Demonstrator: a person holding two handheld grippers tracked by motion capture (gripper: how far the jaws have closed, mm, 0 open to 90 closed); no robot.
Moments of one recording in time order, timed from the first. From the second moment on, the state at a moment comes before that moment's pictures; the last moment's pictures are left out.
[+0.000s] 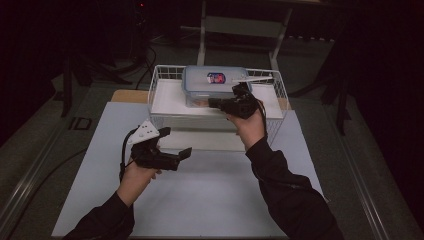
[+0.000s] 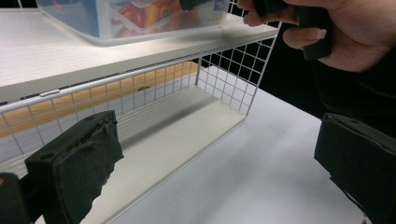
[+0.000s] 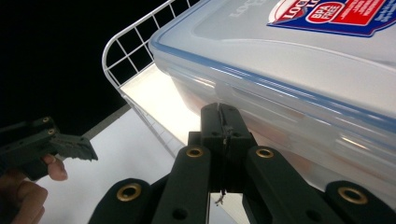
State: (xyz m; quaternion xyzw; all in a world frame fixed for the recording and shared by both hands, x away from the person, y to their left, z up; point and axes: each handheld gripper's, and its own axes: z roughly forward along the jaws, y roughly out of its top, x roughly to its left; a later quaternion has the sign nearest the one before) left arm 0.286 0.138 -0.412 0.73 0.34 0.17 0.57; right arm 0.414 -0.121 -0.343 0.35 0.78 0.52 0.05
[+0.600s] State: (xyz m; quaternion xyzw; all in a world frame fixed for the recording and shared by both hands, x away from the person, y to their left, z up) left arm 0.271 0.132 -0.406 0.73 0.31 0.17 0.58; right arm 0.357 -0.149 -0.361 0.29 0.78 0.55 0.04
